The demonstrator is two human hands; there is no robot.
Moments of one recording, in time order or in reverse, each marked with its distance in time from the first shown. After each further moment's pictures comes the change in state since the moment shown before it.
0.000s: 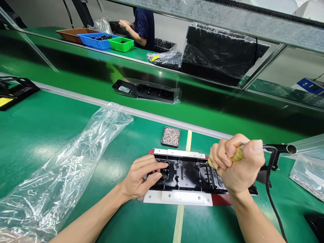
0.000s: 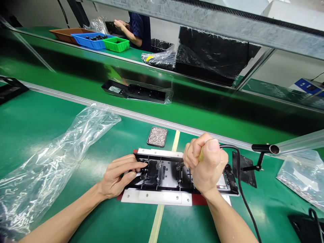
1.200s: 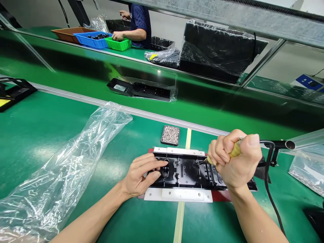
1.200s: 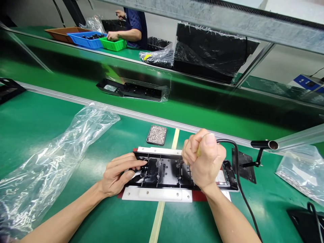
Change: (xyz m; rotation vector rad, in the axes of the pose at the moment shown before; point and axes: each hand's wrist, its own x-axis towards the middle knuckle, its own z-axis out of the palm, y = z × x) left_hand -0.006 -0.004 -0.001 -0.035 -0.015 0.015; right_hand -0.001 0.002 0.001 -0.011 0.003 -0.022
